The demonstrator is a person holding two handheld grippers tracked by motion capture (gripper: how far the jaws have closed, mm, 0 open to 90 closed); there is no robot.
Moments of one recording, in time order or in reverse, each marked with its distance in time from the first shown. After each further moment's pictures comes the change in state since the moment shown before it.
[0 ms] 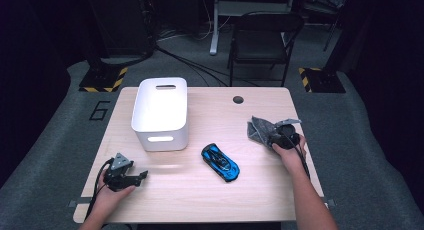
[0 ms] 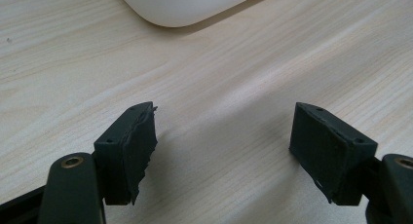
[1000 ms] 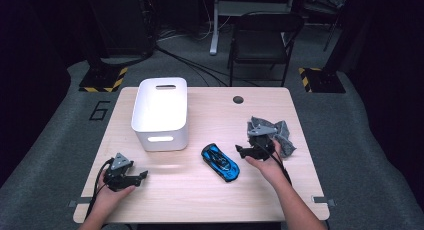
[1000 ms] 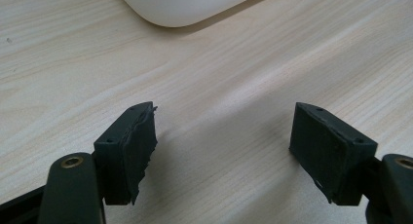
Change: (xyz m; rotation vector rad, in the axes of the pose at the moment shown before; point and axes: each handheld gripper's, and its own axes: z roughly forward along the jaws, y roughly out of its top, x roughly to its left) left arm 0.000 0.000 0.000 0.000 -0.003 -0.007; right arm 0.109 0.007 -0.047 -0.111 0.300 -0.204
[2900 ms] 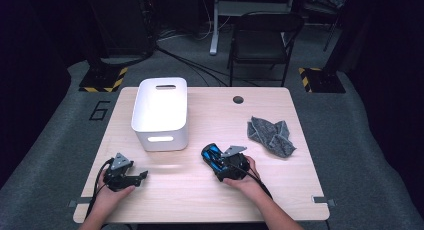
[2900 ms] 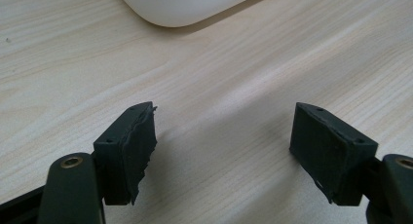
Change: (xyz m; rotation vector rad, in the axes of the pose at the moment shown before) left arm 0.000 0.000 0.000 0.003 -0.002 0.008; right arm 0.070 -0.030 0.045 0.122 0.122 -0.088
